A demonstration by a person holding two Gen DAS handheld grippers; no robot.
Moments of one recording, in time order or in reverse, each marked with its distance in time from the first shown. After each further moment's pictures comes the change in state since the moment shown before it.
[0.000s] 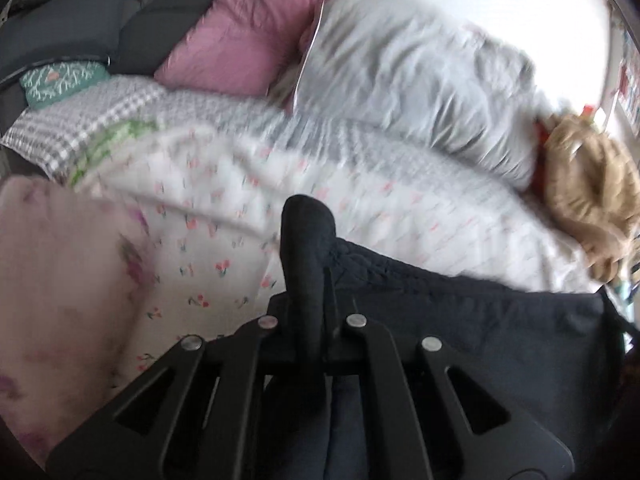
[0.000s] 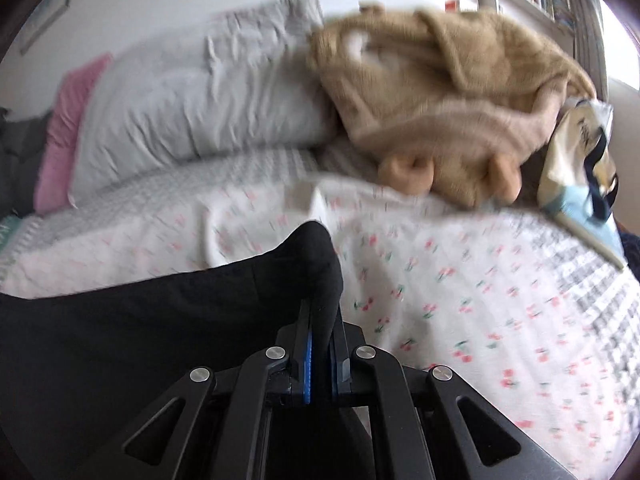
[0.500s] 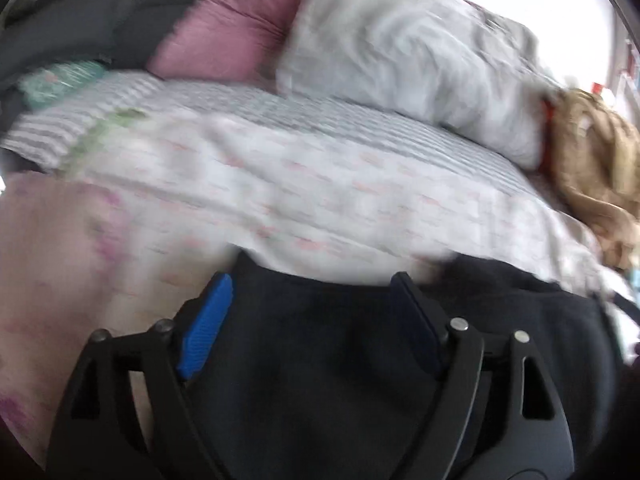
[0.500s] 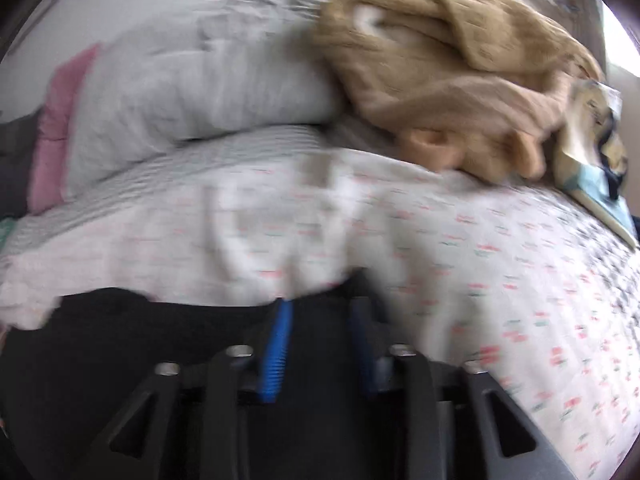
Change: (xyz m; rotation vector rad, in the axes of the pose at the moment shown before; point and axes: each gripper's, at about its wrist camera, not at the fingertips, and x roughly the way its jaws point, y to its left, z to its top) left arm -0.004 -0.061 -0.009 0.018 0.061 -0.019; right arm -0.026 0.073 -0.003 -0.018 -0.007 0.126
